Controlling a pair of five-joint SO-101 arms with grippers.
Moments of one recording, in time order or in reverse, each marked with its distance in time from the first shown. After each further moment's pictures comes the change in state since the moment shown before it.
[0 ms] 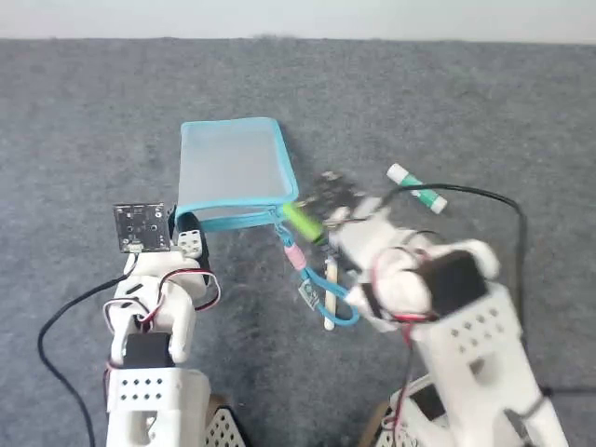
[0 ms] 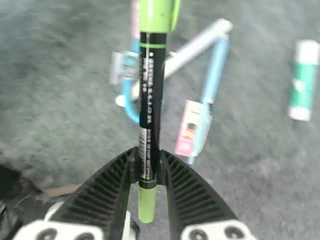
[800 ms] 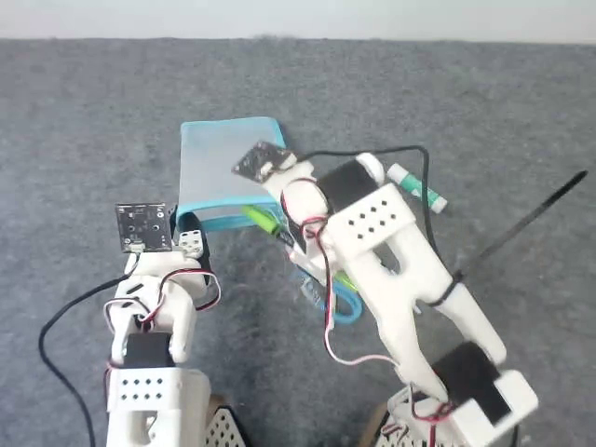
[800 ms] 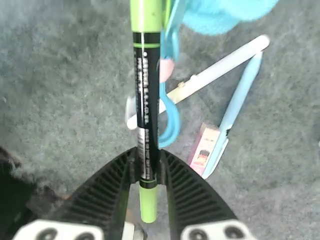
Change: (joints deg) left arm 1.1 0.0 0.0 0.1 -1.1; right arm -3.3 34.9 -23.1 0.0 -4.3
